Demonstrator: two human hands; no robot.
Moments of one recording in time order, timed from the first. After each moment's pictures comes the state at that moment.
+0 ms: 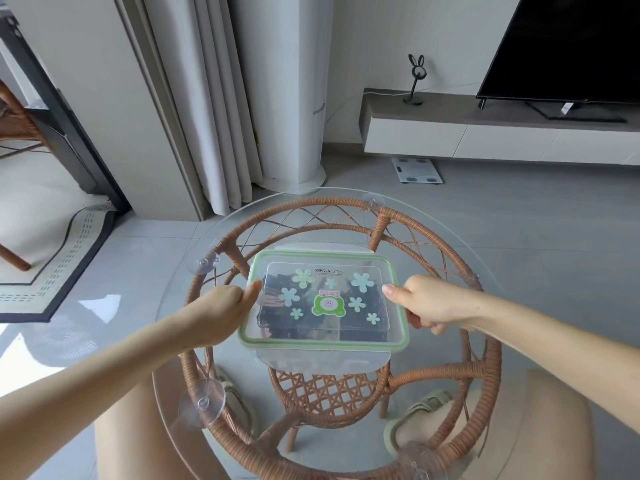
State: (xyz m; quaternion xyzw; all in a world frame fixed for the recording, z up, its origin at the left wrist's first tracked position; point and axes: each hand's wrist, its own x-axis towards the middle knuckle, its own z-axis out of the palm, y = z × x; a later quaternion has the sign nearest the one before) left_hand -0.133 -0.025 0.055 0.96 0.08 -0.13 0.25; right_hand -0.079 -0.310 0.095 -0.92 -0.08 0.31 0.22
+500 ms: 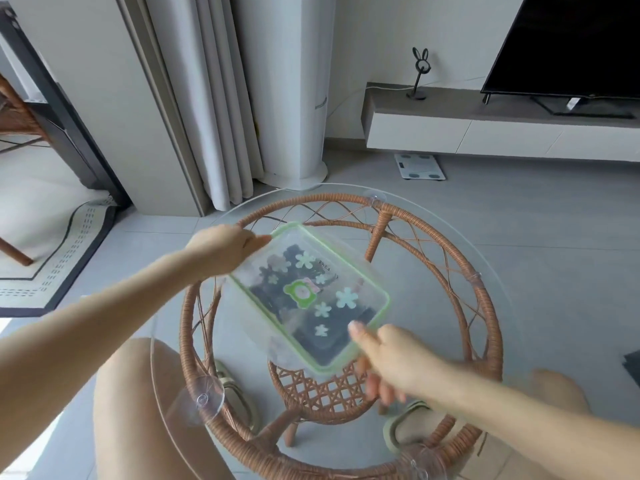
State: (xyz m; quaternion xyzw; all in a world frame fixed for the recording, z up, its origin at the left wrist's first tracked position) left_hand -0.064 -0.011 0.080 0.99 0.01 -0.08 0.10; right_hand -0.151 -0.269 0.084 -0.88 -0.05 0.36 0.30
